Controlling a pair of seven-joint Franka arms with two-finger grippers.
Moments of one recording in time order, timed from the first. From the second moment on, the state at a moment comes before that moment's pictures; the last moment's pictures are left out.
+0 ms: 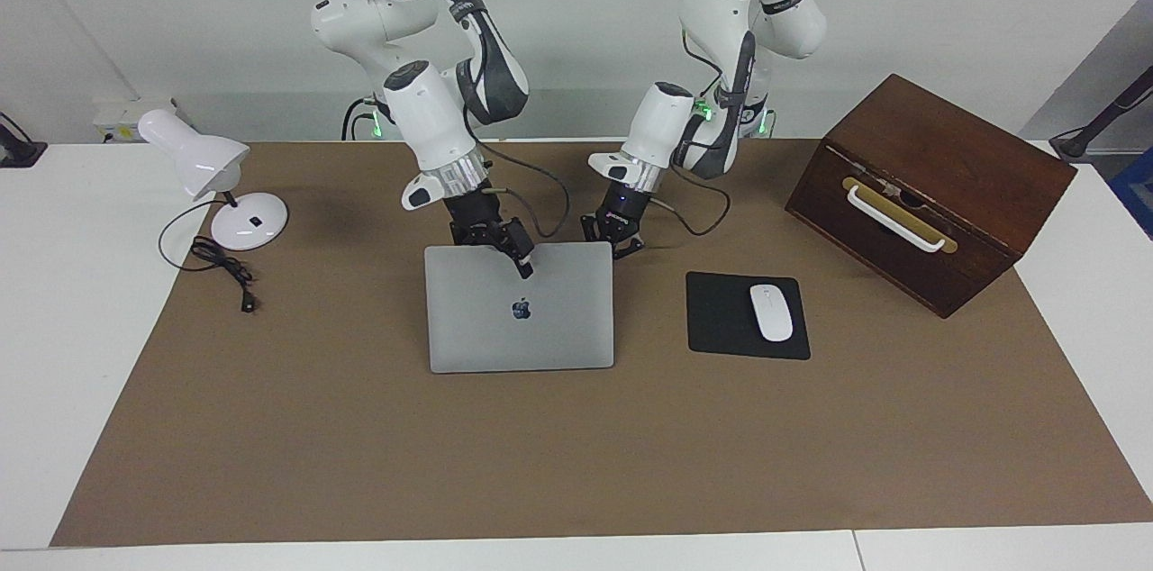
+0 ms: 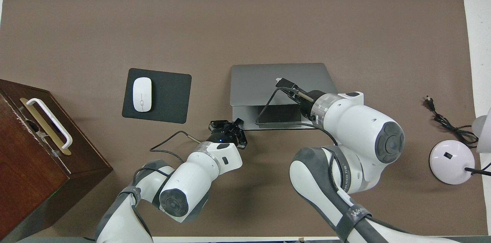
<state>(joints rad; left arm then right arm) -0.85 0.27 0.09 -2.50 -0.10 3.50 -0.06 0.44 0.07 0.02 -2.28 0.53 2.89 0.59</state>
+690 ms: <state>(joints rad) -0.85 0.27 0.09 -2.50 -0.10 3.50 -0.06 0.38 0.12 0.01 -2.11 0.43 2.72 0.58</state>
